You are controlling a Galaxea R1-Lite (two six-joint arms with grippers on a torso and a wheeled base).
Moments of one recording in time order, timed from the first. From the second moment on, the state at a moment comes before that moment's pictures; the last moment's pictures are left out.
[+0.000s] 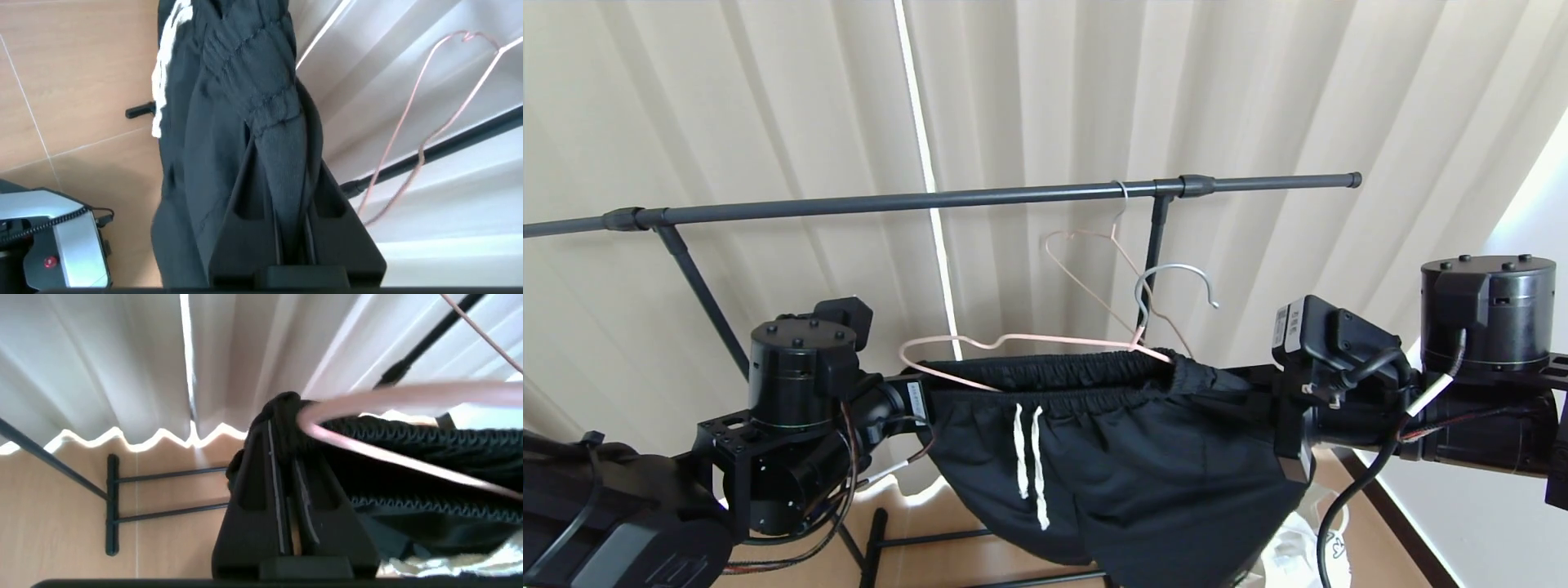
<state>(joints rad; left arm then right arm) -0.51 1.75 -0.58 -0.78 0.36 -0.31 0.44 1.55 -0.70 -0.44 0.44 -0.59</state>
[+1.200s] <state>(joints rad) -0.44 1.72 -0.62 -0.77 0.36 -0.31 0.44 1.64 -0.67 -0.44 0.35 -0.65</state>
